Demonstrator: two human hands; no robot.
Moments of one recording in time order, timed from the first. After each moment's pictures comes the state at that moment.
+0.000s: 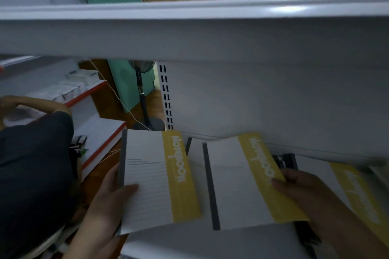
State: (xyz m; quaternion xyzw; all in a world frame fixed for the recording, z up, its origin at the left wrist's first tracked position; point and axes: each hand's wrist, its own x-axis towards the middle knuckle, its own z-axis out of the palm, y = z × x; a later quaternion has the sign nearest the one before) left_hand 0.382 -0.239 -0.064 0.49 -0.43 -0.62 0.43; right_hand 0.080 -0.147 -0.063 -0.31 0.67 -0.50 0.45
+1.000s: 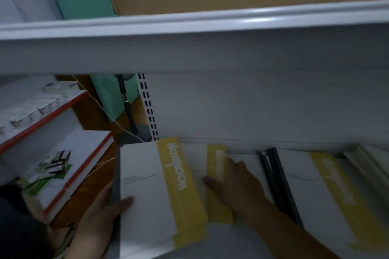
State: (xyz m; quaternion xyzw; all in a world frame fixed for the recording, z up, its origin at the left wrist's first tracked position) left_hand 0.371 -0.243 -0.059 0.50 -0.43 -0.65 0.38; right_hand 0.135 -0.200 -0.092 -0.47 0.84 -0.20 0.17
